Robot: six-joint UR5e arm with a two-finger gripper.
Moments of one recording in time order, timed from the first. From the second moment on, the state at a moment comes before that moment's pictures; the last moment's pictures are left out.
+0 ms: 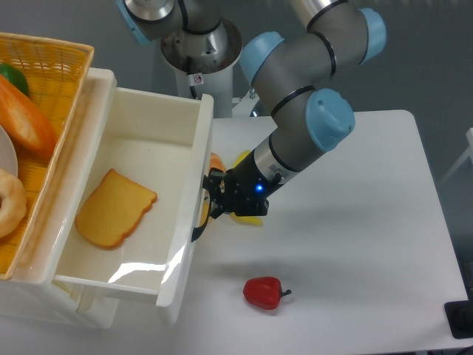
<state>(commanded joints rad) 2.54 -1.92 -1.50 -1.51 1.01 0.89</state>
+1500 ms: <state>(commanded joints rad) 2.34 -1.90 -1.50 -1.47 1.02 0.72</state>
